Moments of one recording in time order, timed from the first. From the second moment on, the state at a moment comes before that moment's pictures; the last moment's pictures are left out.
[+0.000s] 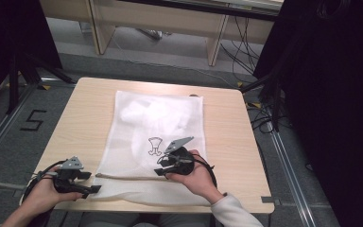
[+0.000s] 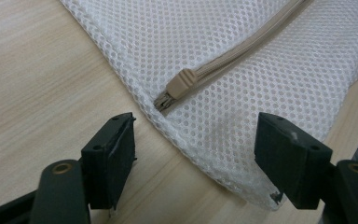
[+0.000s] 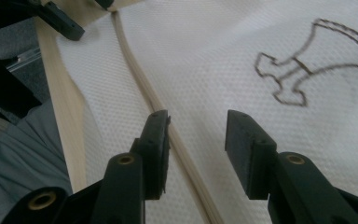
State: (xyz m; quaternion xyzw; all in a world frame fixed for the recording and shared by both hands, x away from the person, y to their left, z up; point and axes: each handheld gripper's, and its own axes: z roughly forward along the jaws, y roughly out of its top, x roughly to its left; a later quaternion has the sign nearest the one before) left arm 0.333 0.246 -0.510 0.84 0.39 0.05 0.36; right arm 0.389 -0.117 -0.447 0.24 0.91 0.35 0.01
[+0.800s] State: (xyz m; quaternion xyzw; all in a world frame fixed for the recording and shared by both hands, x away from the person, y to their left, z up) left arm 0.332 0.245 -0.511 0.85 0.39 0.05 0.36; right arm 0.395 -0.011 -0.450 0.16 0.92 0.34 0.00
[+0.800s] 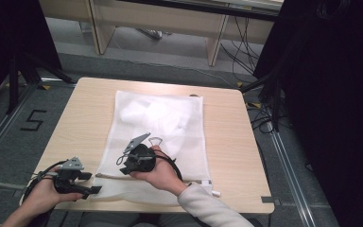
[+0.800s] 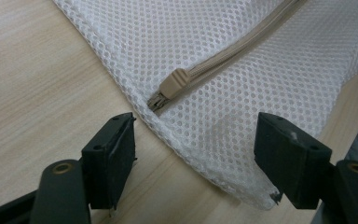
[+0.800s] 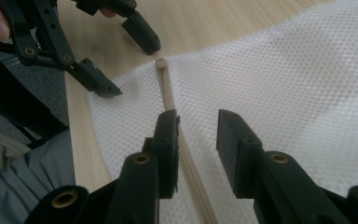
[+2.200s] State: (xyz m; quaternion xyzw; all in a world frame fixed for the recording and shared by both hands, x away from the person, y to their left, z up) left arm 0.332 0.246 -0.510 0.84 0.39 0.04 0.37; right arm 0.400 0.078 -0.490 0.17 0.94 0.31 -0.04
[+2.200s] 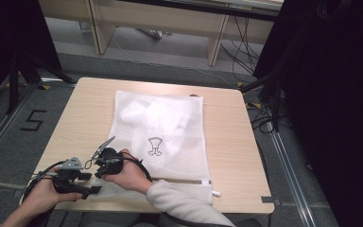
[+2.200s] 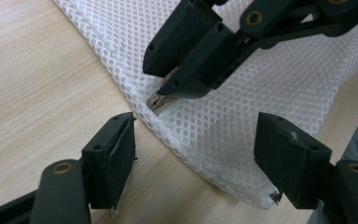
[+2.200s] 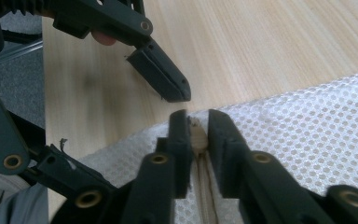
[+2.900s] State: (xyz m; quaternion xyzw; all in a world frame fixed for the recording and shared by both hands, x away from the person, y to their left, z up) left arm 0.338 0.243 -0.512 0.80 0.44 -0.03 0.40; right arm 0.397 0.061 -0.465 0.15 0.93 0.33 -0.03
